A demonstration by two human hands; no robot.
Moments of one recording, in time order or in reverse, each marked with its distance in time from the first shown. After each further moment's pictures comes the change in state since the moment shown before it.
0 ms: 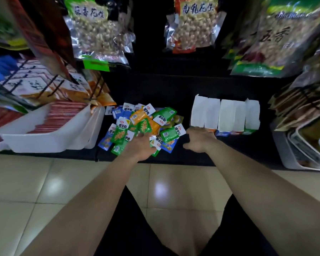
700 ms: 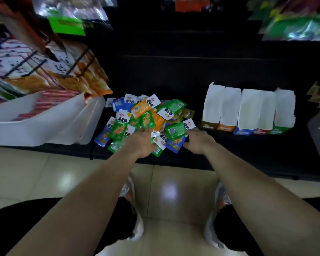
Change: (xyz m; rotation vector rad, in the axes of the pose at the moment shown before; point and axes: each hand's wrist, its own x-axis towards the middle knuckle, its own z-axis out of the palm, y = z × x) left_hand 0.073 -0.013 0.055 0.084 0.049 -0.064; right_hand 0.114 0.015 0.093 0.145 0.005 -0.086
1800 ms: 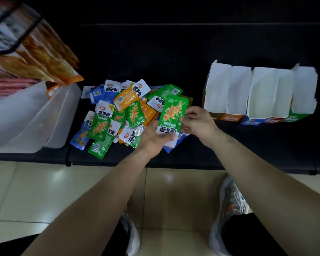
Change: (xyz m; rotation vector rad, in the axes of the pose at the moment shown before) left_hand 0.089 0.026 0.074 -0.952 0.031 0.049; right_hand 0.070 0.015 0.018 1.313 0.210 0.017
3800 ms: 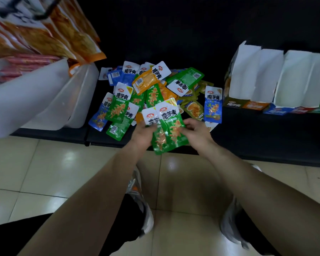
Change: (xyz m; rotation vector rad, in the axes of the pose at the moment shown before) left_hand -0.019 -0.055 -0.054 -0.368 0.189 -0.336; right_hand -0.032 0.059 0.070 -0.303 -0.026 0.015
